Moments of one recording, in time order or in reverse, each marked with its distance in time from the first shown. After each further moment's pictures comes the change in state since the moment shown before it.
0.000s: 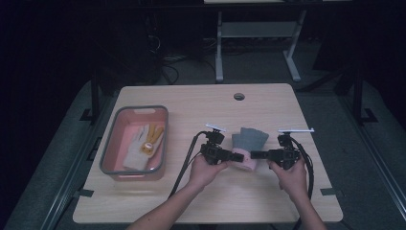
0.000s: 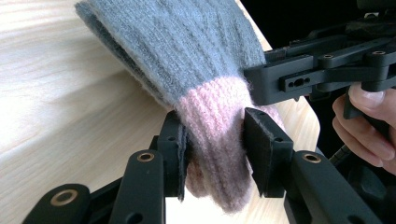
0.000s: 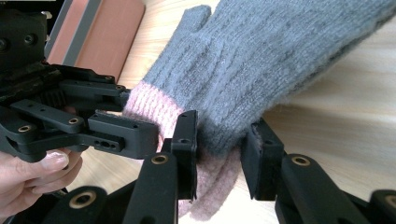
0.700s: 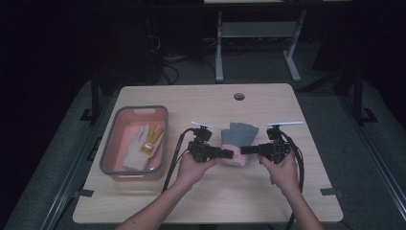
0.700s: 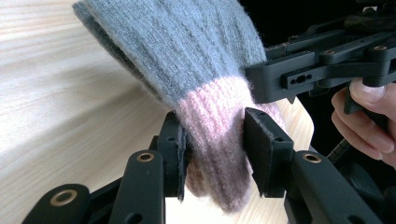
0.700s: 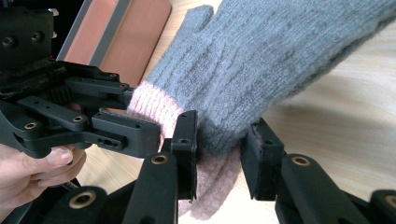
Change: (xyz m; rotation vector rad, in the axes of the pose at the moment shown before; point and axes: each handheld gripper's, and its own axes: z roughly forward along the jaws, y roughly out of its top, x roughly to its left) left arm 0.006 -0.002 -0.038 -0.037 0.007 0.004; right arm 0.034 0.016 0.011 0.025 0.021 -0.063
